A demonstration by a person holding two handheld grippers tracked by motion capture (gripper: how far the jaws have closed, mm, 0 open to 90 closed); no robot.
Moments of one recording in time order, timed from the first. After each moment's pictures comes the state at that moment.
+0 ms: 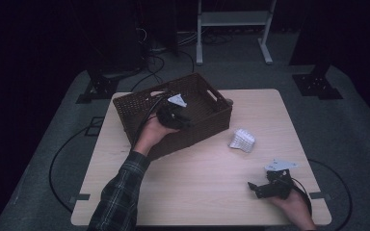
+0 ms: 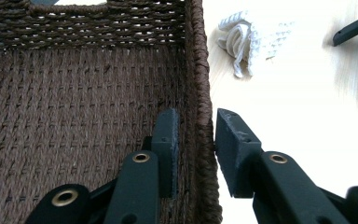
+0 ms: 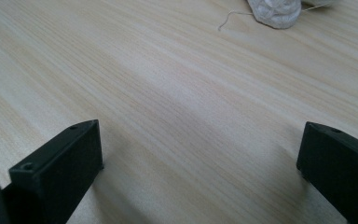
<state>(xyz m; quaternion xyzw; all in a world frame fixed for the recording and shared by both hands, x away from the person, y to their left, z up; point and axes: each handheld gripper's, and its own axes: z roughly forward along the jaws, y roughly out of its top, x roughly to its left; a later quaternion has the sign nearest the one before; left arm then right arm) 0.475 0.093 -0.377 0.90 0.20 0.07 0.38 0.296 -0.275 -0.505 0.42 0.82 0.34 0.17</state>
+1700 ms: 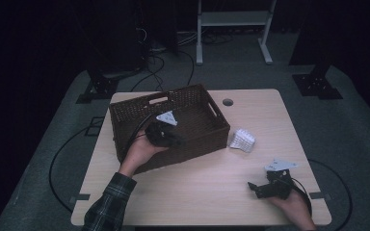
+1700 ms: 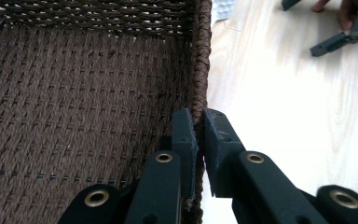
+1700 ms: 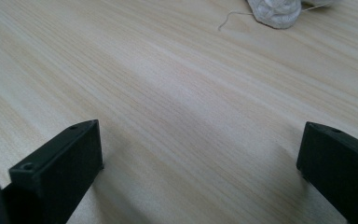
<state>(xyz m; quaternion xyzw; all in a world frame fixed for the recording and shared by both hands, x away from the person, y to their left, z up) 0.407 0.121 -0.377 0.91 0.19 0.05 0.36 0.296 -0.275 -0.505 0.42 0.82 0.34 0.17</state>
